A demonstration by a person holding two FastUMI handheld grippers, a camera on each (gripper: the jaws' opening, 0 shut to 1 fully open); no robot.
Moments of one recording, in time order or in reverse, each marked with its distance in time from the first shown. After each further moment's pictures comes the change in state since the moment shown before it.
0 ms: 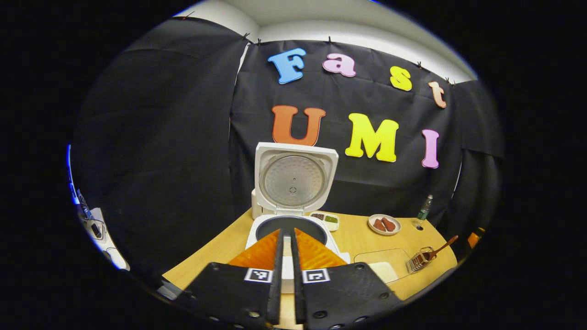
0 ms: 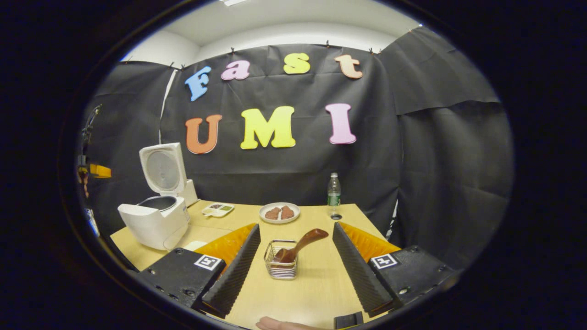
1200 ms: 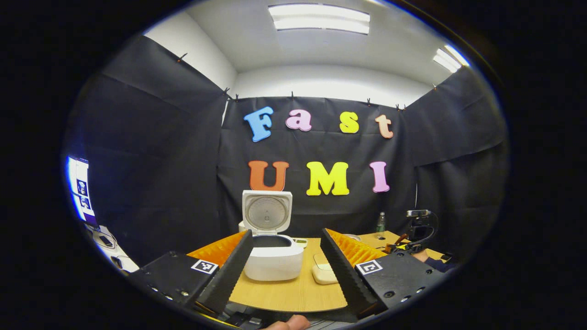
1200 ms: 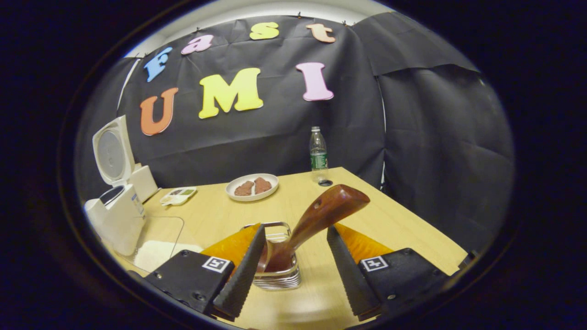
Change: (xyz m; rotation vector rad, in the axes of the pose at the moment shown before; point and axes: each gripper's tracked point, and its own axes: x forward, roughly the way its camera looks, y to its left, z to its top) left arm -0.225 -0.055 -0.018 0.080 -0.288 -0.176; right arm 0.142 -0.017 -0.108 0.136 0.139 -0.241
